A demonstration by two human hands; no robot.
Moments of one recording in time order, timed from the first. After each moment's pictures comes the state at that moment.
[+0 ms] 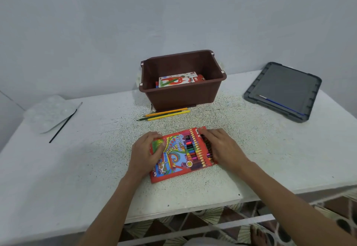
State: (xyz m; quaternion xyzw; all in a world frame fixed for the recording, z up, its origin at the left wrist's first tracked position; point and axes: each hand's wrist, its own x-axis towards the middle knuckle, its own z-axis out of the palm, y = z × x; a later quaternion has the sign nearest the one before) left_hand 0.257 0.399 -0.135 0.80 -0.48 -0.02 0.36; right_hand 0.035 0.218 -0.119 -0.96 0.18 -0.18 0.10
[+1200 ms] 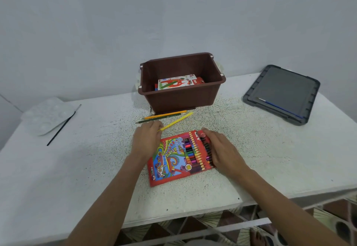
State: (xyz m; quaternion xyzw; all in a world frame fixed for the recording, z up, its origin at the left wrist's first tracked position) left_hand 0.275 0.351 -0.100 0.84 -0.51 0.07 0.18; right_hand 0.029 0.226 -0.124 -0.92 0.22 -0.22 0.22
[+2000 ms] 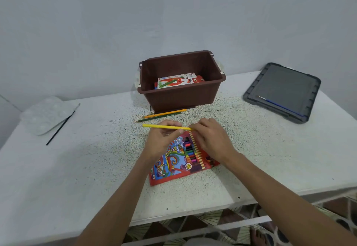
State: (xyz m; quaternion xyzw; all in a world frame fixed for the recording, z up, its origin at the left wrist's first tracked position) left_hand 0.220 0.350 -0.070 0.69 -0.36 -0.29 0.56; right_hand 0.074 0.220 -0.091 -0.94 0.19 -0.27 0.12
